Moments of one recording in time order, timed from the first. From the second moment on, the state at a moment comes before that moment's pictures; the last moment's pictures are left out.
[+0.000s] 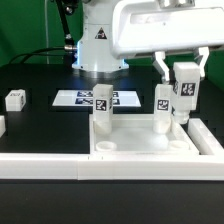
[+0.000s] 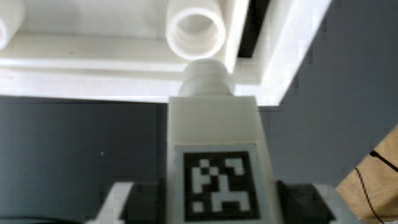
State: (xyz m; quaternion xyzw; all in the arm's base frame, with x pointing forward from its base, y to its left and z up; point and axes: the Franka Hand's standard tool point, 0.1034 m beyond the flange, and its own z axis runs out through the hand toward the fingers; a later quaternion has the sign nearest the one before) arm 0.613 0.095 0.122 -0.97 -0.06 -0.25 0.05
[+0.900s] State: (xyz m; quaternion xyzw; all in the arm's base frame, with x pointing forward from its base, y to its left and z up) arm 0.610 0.097 0.085 -0.97 -0.06 -0.23 0.05
